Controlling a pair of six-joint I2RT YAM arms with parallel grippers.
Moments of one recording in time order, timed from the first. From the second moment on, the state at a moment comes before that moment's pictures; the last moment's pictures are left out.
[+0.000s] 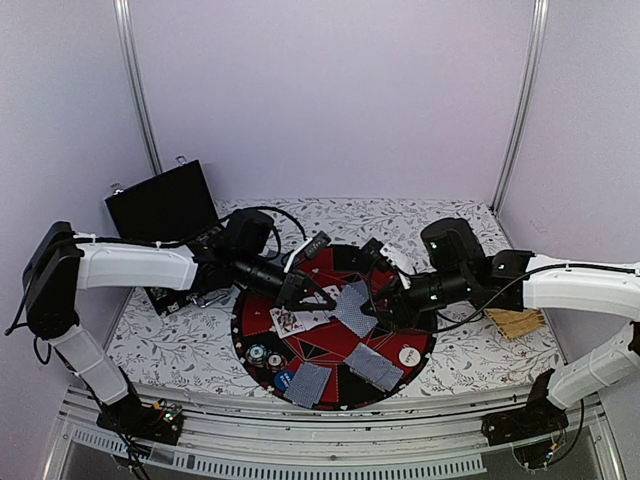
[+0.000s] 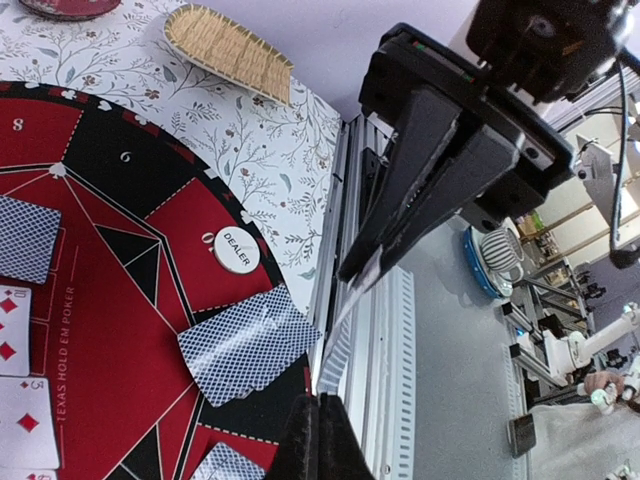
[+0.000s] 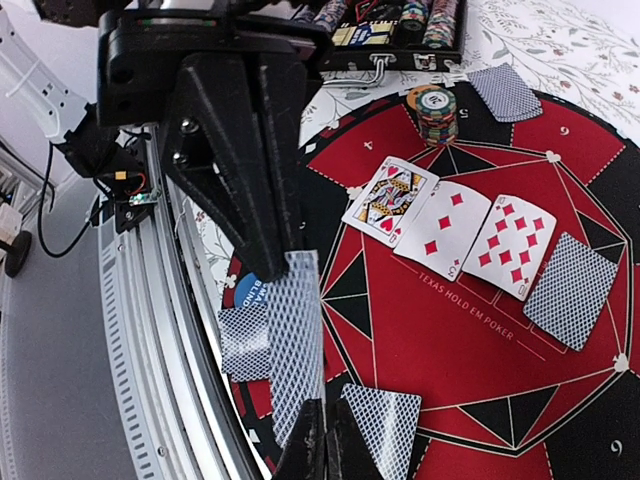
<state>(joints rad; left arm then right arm) -0.80 1.64 1.01 0.05 0.86 -0.29 0.91 1.32 0.90 -0.22 -0.35 0.13</state>
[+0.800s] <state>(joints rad) -0.77 1.68 1.04 -0.08 0.68 -0.26 0.40 1.85 1.11 -0.19 -0.46 0.25</state>
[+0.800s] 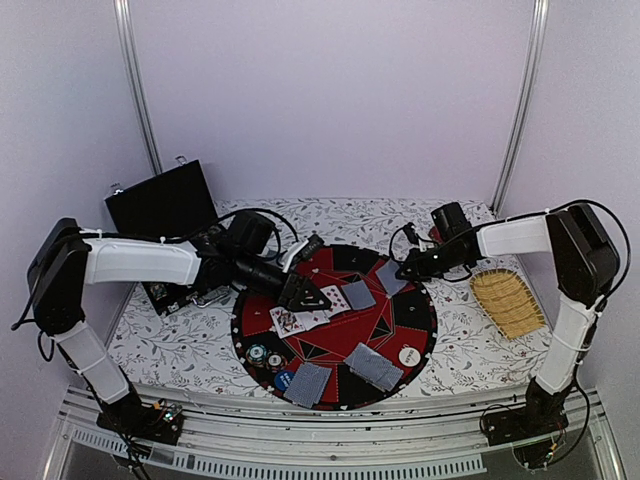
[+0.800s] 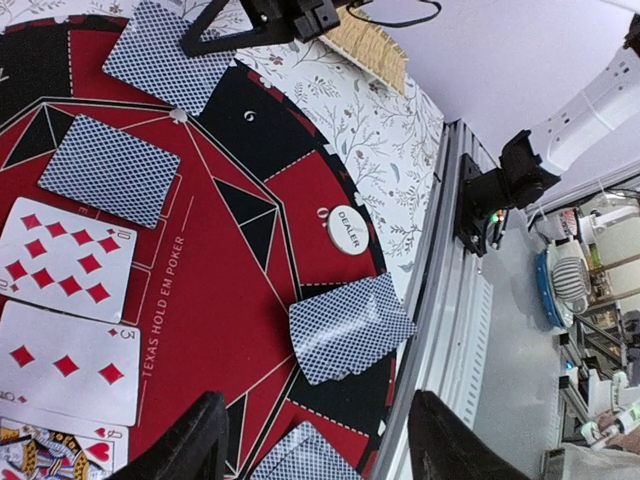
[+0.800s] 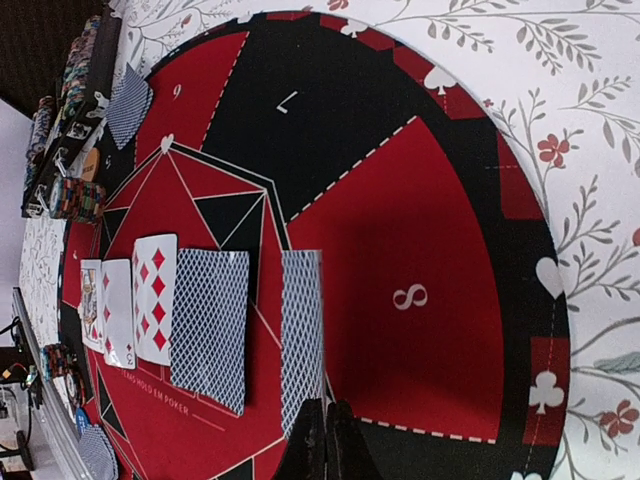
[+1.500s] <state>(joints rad) -0.83 1.80 1.05 -0.10 0.64 -0.26 0.40 2.02 1.21 -0.18 -0.52 0.33</state>
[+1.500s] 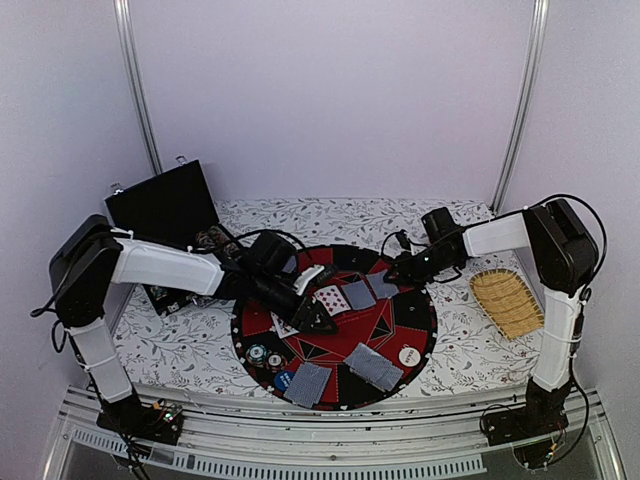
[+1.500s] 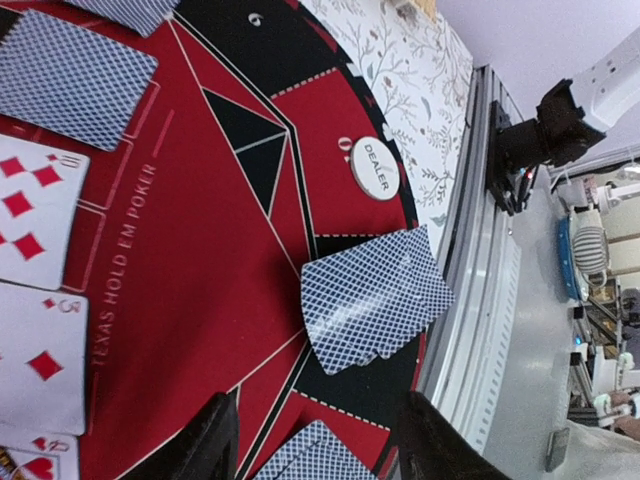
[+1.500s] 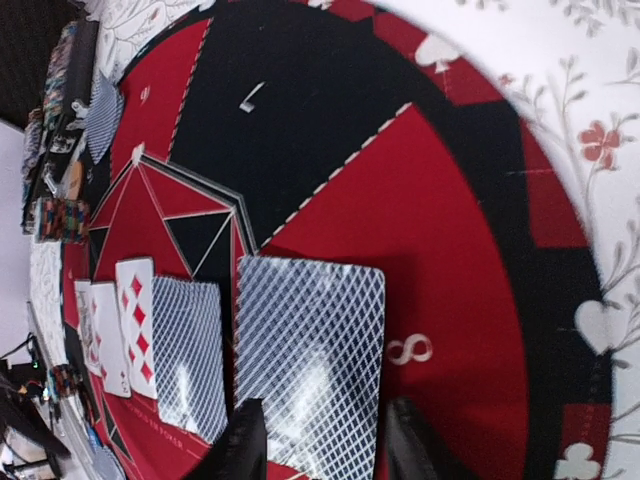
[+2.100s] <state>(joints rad) -0.92 1.92 1.15 -0.19 0.54 -0.25 0.81 1.40 0.91 -0.59 -0.10 0.42</state>
